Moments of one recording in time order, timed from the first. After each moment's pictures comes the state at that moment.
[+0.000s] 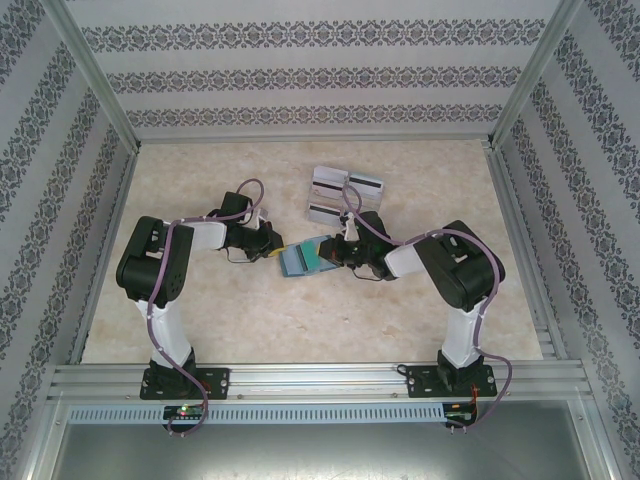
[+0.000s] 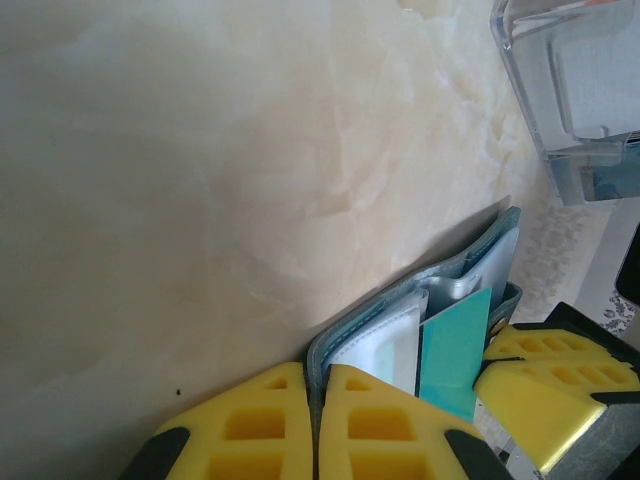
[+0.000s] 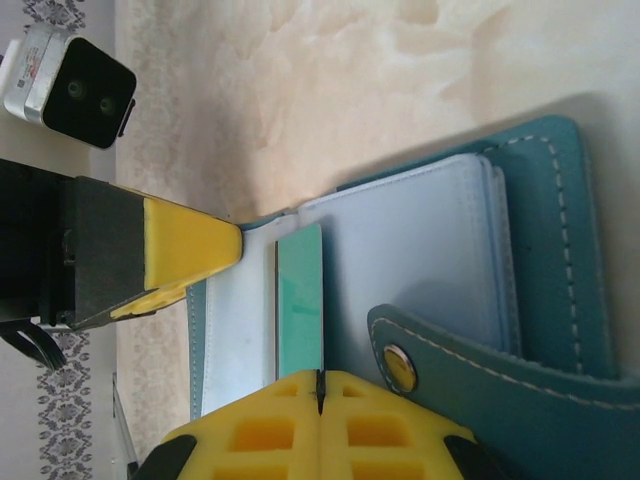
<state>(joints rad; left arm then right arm) -0.21 1.91 0.99 -0.15 0.70 -0.70 0.51 1.92 0.76 0.53 -0.60 0.93</state>
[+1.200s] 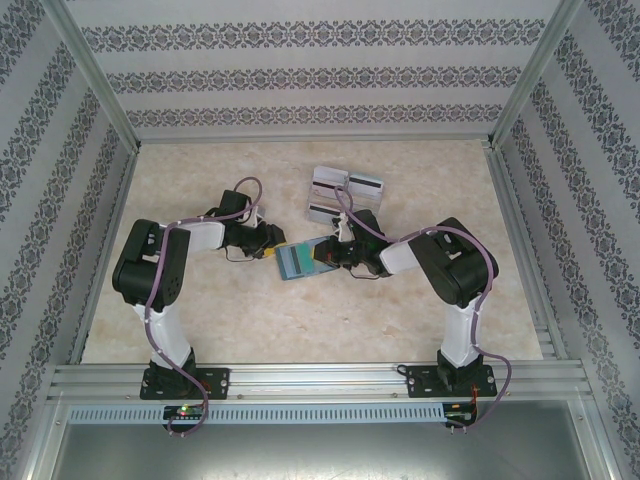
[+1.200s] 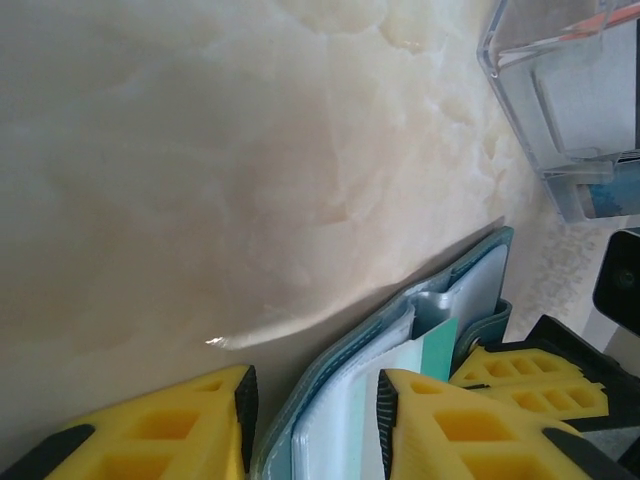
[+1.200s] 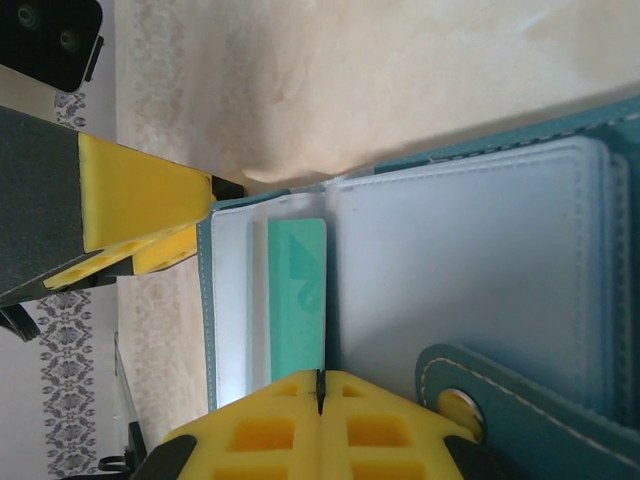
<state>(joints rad) -0.21 1.87 0.98 -0.18 0.64 -0.70 0.52 1.96 0.82 0.46 -0.67 0.86</state>
